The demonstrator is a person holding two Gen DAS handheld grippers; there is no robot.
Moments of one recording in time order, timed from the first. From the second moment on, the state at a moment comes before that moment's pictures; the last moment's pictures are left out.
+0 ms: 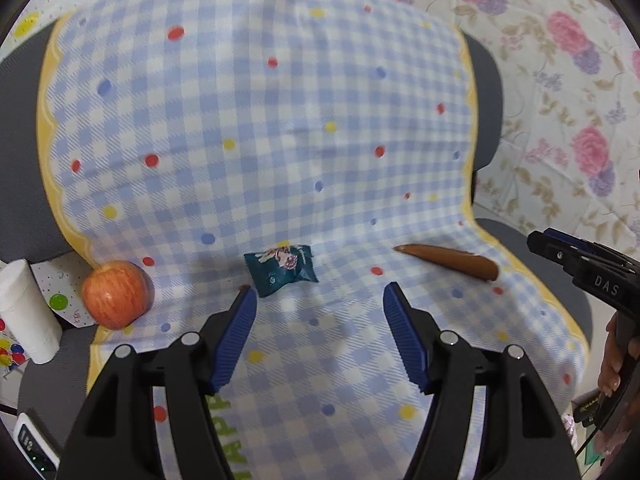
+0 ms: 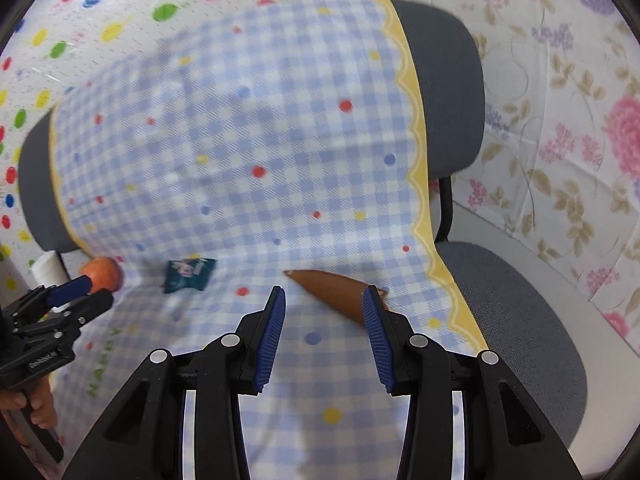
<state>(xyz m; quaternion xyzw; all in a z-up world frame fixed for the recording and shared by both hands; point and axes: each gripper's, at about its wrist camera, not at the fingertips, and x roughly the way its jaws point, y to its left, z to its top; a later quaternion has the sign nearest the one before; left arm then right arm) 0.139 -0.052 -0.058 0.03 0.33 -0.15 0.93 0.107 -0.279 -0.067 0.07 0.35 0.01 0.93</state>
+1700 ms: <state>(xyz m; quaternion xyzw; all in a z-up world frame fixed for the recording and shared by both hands) 0.294 -0.015 -0.131 -0.11 0.47 -0.15 0.86 0.122 -0.259 -0.098 0.07 0.38 0.06 0.92</state>
